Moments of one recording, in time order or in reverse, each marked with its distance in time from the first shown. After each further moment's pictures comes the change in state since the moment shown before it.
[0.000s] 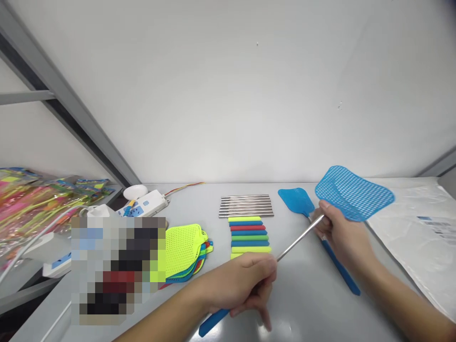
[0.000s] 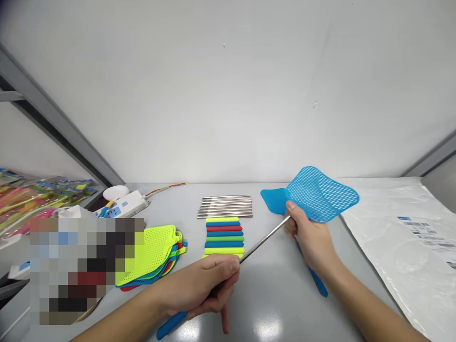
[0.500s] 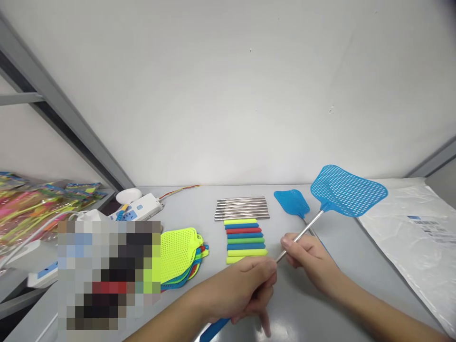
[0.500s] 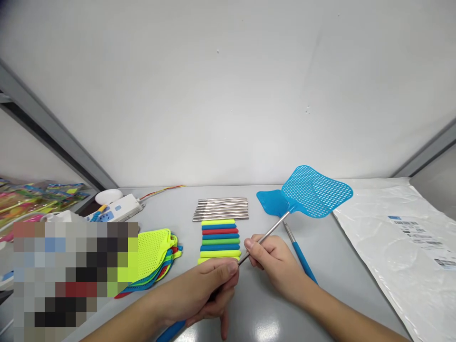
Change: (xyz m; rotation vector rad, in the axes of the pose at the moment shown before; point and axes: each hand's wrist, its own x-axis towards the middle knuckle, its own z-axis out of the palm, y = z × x) left_hand 0.006 -0.008 0.005 0.002 0.014 0.032; right_hand -0.032 0.001 0.024 -0.175 -0.497 0.039
